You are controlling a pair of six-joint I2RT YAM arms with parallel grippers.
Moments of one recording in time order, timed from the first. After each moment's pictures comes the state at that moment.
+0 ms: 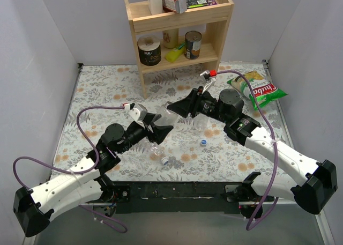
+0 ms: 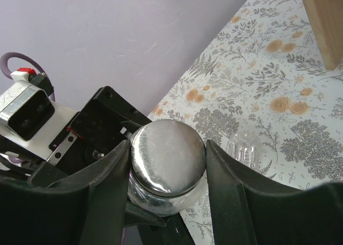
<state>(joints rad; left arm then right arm) -0.84 0.76 0.55 0.27 0.07 -0.24 0.76 1.13 0.96 0.17 -0.34 0.72</state>
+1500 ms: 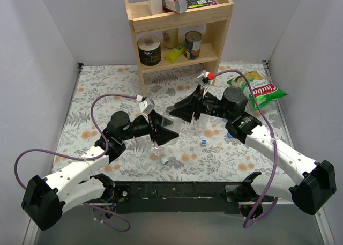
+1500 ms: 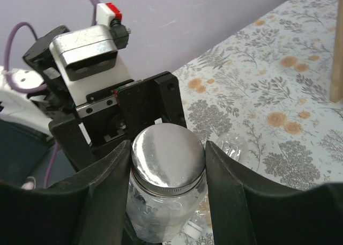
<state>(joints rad) -0.67 0.96 0.59 0.36 0.61 -0.41 0.70 1.14 0.95 0.21 -0.58 0.49</state>
